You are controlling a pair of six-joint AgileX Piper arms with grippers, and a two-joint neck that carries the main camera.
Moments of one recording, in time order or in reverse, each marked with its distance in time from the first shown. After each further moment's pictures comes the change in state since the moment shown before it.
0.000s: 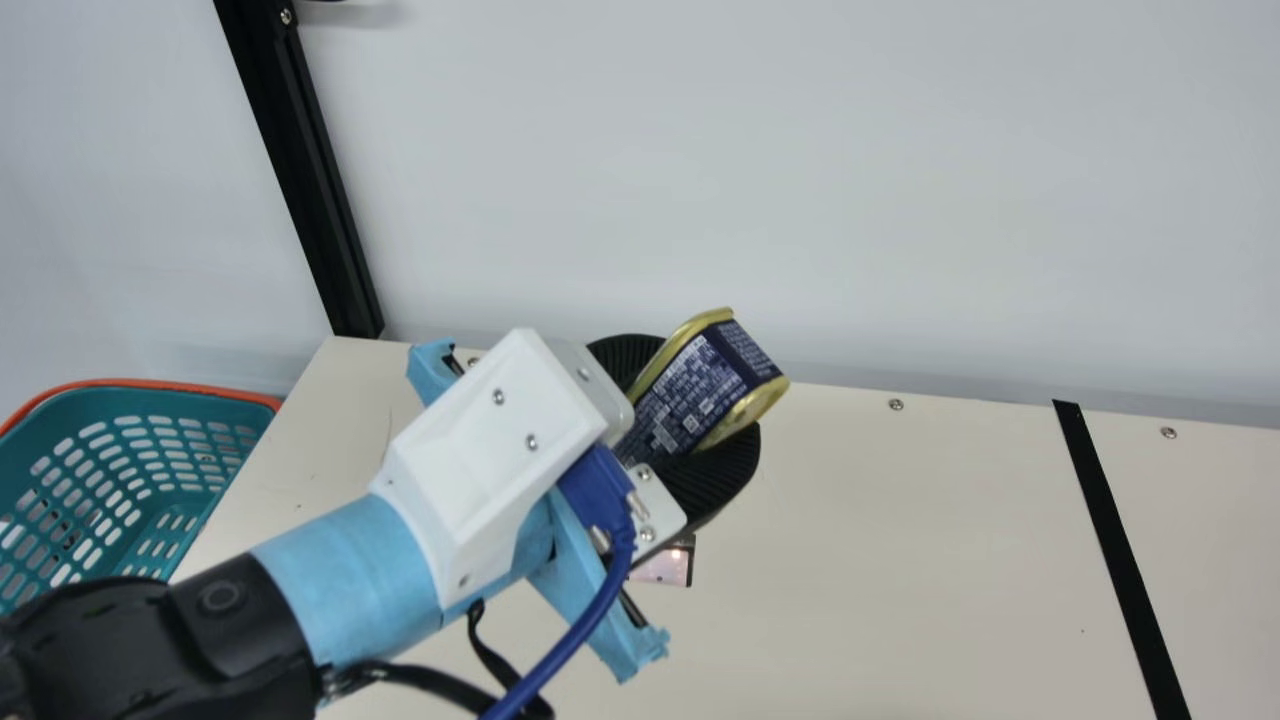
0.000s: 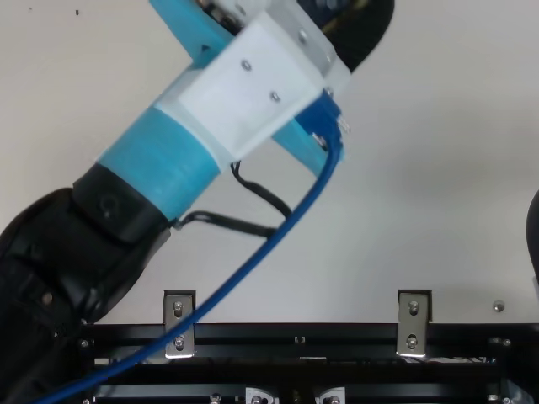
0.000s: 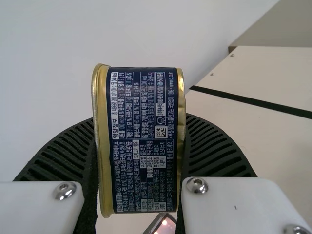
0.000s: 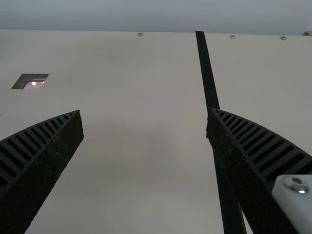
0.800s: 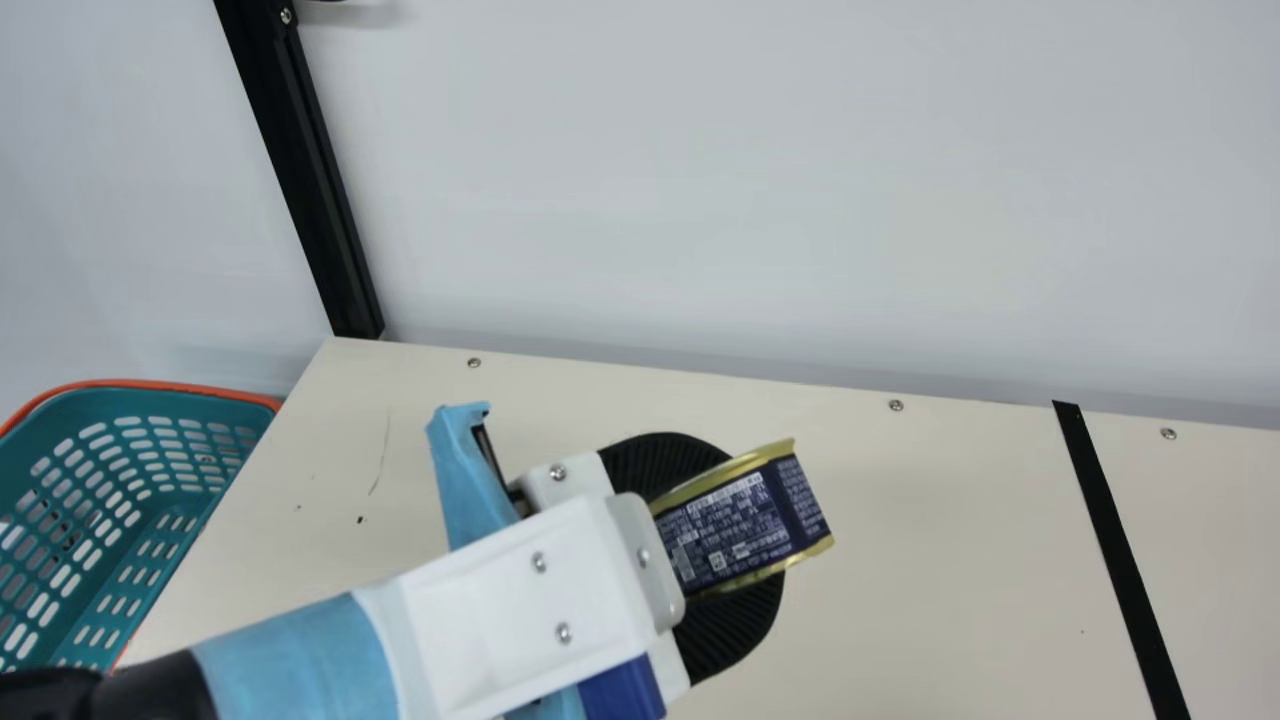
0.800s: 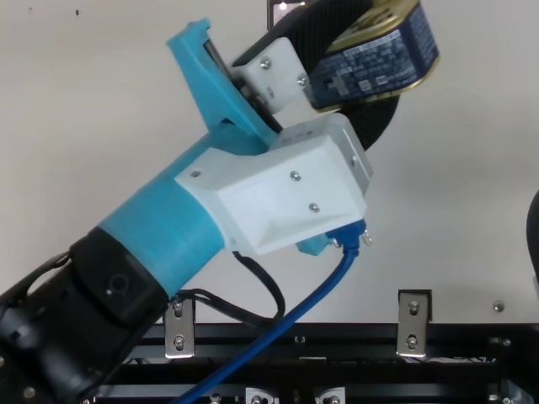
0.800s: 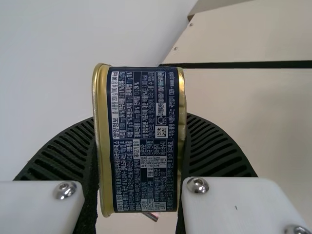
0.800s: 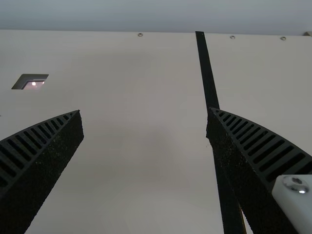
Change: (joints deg) left arm -6.6 -5.9 -0.7 11.3 14.4 -1.2; right arm 0.0 0.0 0.0 0.0 -0.1 0.0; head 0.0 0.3
